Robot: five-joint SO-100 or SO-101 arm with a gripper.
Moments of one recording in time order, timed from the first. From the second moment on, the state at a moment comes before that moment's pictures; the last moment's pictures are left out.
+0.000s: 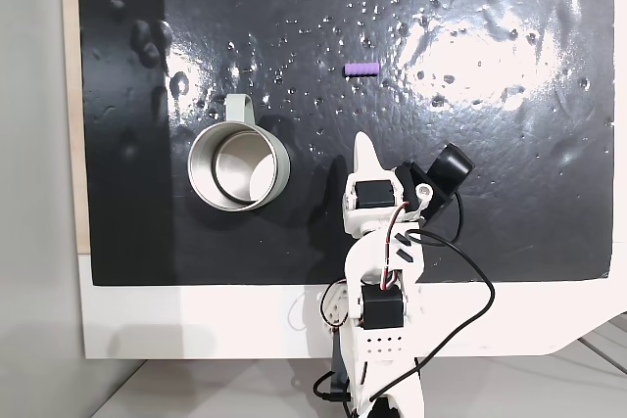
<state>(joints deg) -4.5 190.5 179.7 36.0 2.1</state>
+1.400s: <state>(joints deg) 1.6 132.2 125.0 53.5 -1.6</state>
